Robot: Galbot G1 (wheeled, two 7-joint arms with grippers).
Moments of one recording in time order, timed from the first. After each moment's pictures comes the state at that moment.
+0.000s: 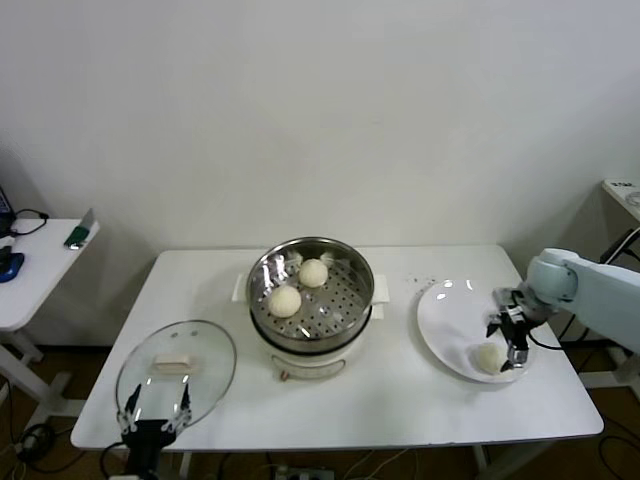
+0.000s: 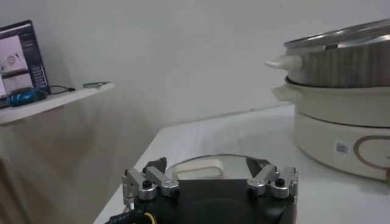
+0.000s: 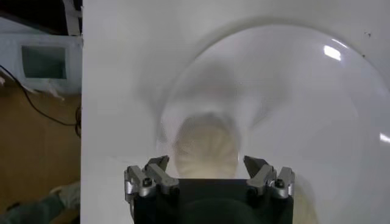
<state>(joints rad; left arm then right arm) 1.73 -1.46 -0.72 -1.91 0.00 -0.09 -0.03 0.28 0.62 -1.33 1.16 0.19 -0.17 -1.05</state>
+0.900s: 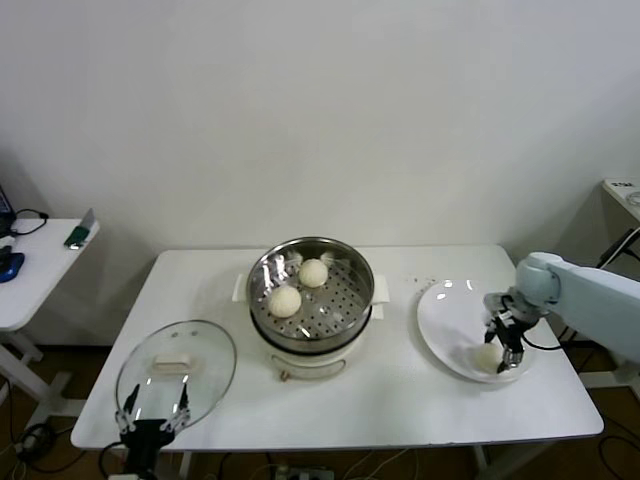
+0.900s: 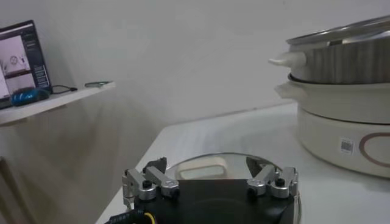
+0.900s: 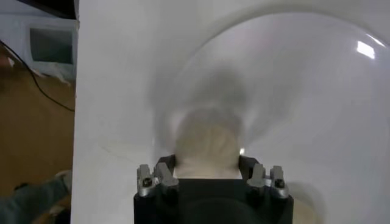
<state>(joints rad) 1.73 -1.46 -0.72 -1.90 0.00 -0.09 -0.04 0.26 0.68 -1.32 1.10 0.15 -0.11 -1.09</state>
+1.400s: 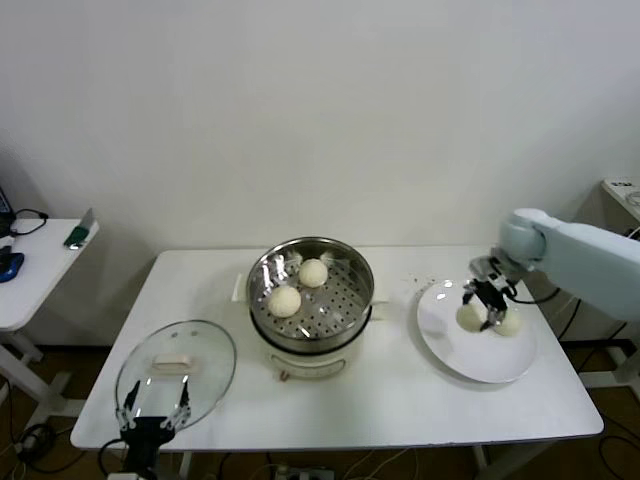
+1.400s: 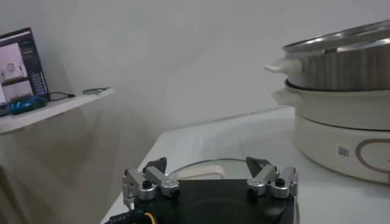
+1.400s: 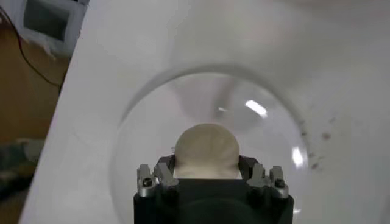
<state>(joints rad) 1.73 -1.45 -0.72 -1.92 0.01 -0.09 -0.04 0.51 0.79 -1.36 1.13 0.07 0.14 -1.17</state>
